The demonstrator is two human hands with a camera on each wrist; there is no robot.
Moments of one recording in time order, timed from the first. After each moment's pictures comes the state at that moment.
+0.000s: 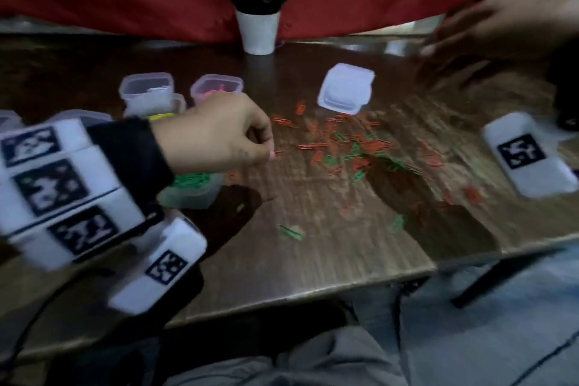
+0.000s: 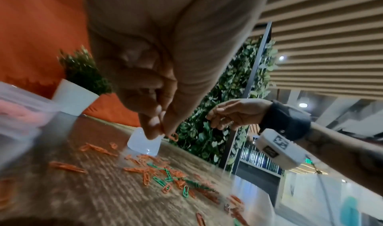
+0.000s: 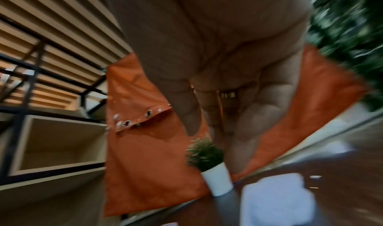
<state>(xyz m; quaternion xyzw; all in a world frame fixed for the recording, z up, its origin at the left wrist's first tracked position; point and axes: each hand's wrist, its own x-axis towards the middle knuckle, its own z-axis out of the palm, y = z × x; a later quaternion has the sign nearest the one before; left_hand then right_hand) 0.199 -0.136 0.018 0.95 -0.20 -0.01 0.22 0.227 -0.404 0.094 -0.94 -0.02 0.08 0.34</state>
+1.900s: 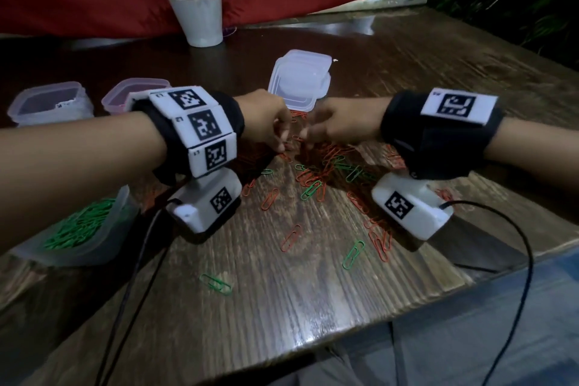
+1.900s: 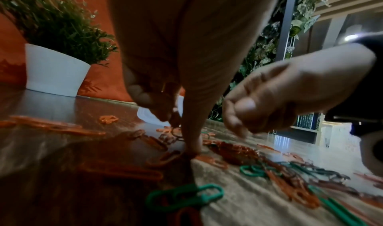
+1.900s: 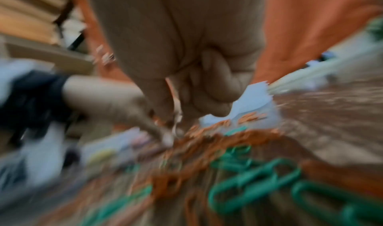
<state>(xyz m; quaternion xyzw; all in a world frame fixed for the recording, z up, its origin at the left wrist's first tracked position) 0.333 -0.248 -0.024 0.95 -0.30 -0.10 0.02 0.299 -0.395 -0.015 -0.95 -0.14 0.21 0.20</state>
